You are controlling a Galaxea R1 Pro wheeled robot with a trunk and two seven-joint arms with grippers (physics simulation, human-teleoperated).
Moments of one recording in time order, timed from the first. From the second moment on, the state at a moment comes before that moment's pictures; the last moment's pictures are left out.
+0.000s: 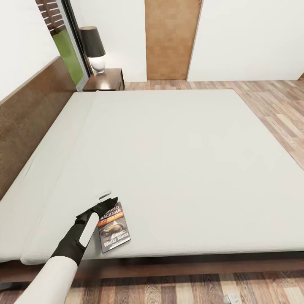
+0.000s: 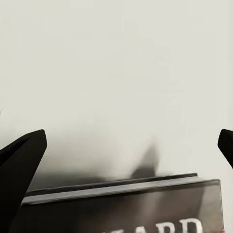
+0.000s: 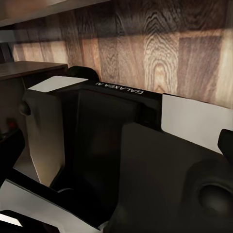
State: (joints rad) left arm -0.65 -0.02 0.04 -0.90 0.46 0.36 0.13; right arm -0.39 -0.21 -0.47 -0.20 0.40 0.06 1.03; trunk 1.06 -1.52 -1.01
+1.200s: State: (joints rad) left arm -0.65 -0.02 0.04 -0.89 0.46 0.36 0.13; right arm -0.39 -0.21 -0.47 -0.20 0.40 0.06 1.03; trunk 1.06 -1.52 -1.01
